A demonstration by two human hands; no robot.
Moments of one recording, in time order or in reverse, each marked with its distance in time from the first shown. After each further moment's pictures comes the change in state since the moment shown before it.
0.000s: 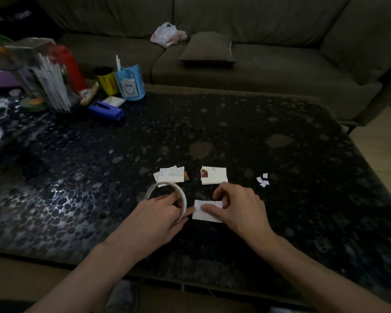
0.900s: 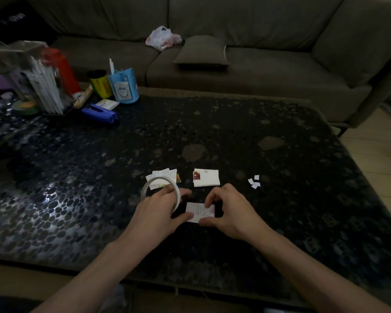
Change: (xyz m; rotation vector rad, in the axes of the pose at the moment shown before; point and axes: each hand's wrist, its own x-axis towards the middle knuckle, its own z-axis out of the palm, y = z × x) left_hand 0.024 0.013 0.010 -0.337 0.150 -0.233; right_hand 0.000 0.001 -0.019 0.111 -0.285 0.020
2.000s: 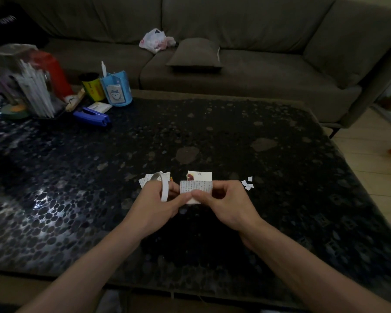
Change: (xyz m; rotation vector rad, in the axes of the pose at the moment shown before) left_hand 0.013 0.017 -0.017 -0.872 0.052 -0.161; right_hand -0.002 -0.008 -0.011 0.795 0.045 0.078
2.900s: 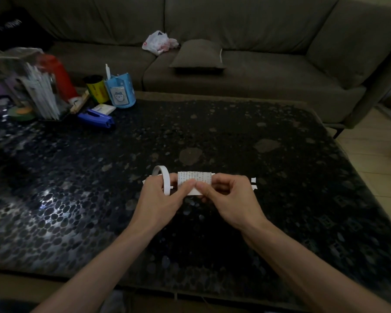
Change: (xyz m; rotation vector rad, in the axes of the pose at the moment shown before) left_hand -0.001 0.009 0.005 -0.108 0.144 0.119; right_hand -0.001 -0.008 0.004 0.000 0.080 -0.169
